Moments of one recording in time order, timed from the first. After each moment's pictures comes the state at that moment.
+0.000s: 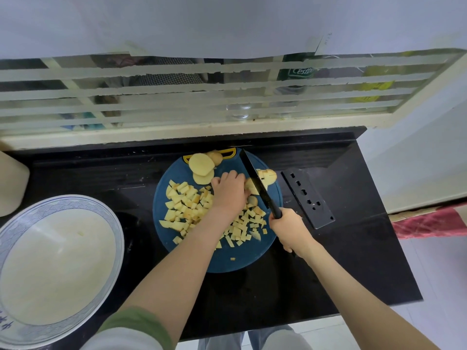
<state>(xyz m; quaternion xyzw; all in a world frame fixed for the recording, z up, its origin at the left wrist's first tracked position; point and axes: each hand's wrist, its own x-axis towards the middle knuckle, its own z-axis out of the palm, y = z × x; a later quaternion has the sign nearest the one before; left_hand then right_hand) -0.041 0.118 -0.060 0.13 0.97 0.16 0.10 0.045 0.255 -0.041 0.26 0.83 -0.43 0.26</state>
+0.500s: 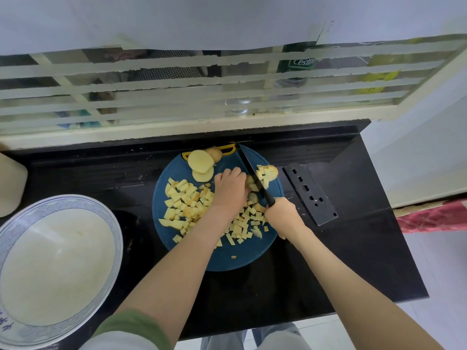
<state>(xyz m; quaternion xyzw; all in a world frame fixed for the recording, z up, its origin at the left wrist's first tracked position) -0.041 0.115 -0.069 0.17 0.97 0.16 0.08 0.020 0.244 -0.045 0.26 0.85 -0.37 0.27</state>
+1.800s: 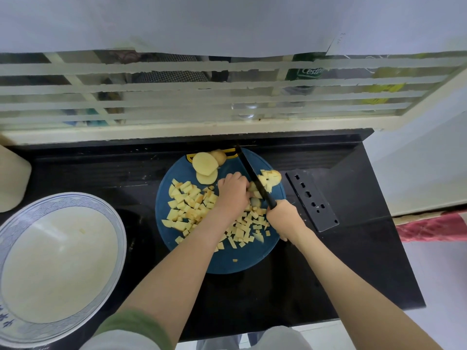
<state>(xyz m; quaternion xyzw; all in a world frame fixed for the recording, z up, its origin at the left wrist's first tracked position) -0.048 0.114 -0.070 0.13 0.96 0.22 0.13 0.012 0.245 -0.045 0.26 0.86 -0.35 0.28</state>
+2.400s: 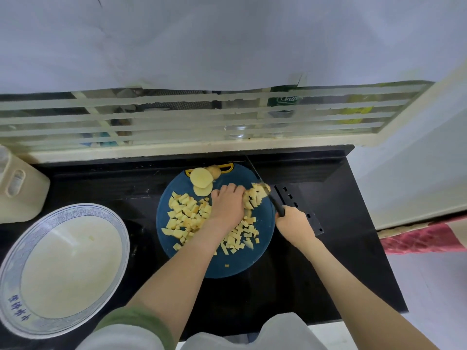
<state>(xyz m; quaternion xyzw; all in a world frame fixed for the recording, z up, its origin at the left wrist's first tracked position) -0.029 0.120 -0.033 0.14 0.97 0.16 0.10 0.030 0.282 -0.007 0.22 0.88 -0.38 0.21</state>
